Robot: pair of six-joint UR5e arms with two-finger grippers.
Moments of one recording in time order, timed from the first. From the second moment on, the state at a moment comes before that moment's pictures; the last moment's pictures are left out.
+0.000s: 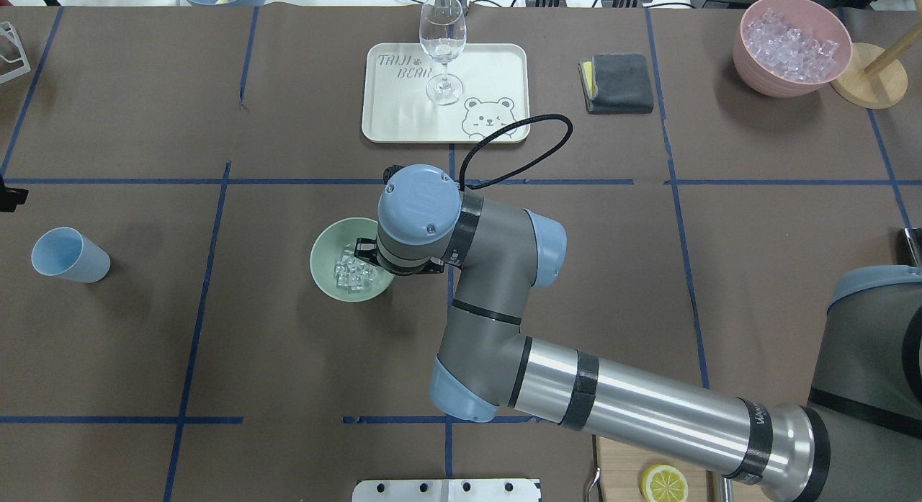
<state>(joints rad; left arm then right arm) -1.10 -1.42 -1.86 -2.17 -1.94 -0.41 0.43 -0.66 1.37 -1.32 1.81 1.47</state>
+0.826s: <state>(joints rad) -1.43 -1.55 -1.72 -1.83 -2.35 -0.06 0.75 -1.11 1.85 -1.34 2.06 1.26</state>
